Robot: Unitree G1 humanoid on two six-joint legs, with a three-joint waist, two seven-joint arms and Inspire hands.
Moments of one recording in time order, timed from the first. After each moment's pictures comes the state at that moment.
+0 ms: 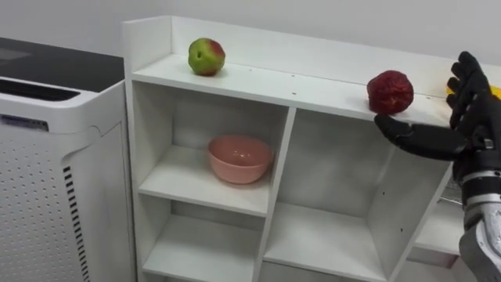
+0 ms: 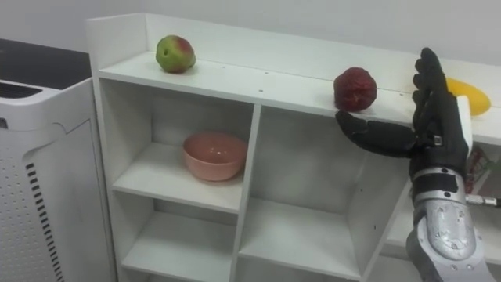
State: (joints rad) left arm 0.23 0.24 0.04 1.01 0.56 0.04 0.15; right arm -0.50 -0.50 -0.03 0.26 0.30 -0.15 -0.29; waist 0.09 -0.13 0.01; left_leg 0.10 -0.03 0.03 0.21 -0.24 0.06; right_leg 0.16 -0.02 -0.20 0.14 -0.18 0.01
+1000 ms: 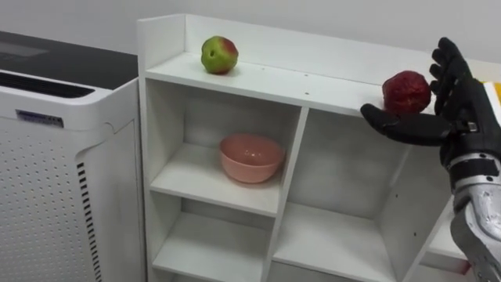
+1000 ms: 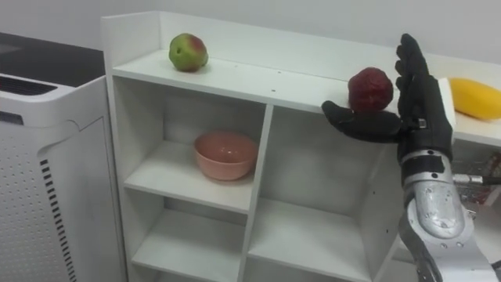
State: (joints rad) left arm 0.22 0.26 0.04 0.99 0.56 0.05 0.14; right arm -0.59 -0.51 0.00 0.33 0.29 -0.13 -0.26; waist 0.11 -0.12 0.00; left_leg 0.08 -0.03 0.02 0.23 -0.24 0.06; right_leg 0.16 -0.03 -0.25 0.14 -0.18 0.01
